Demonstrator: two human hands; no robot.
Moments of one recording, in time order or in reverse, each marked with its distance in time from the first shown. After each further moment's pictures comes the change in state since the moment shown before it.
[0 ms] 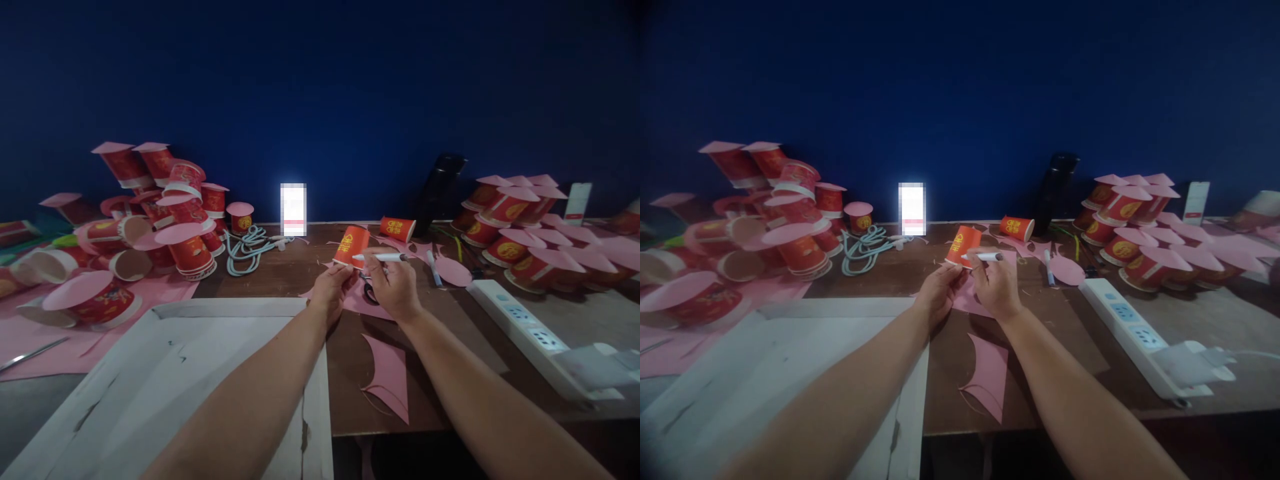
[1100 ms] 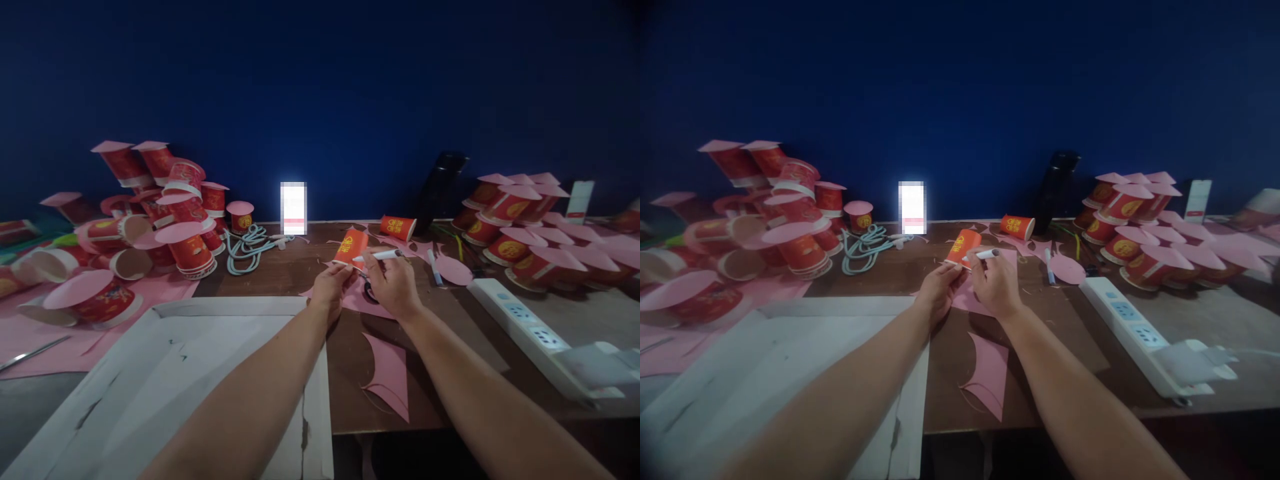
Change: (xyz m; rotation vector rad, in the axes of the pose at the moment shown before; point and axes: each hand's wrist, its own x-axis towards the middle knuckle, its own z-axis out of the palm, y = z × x) left_hand 0.000 -0.001 0.000 0.024 0.063 0.005; right_hand 0.002 -0.002 0.000 -0.028 -0.033 0.000
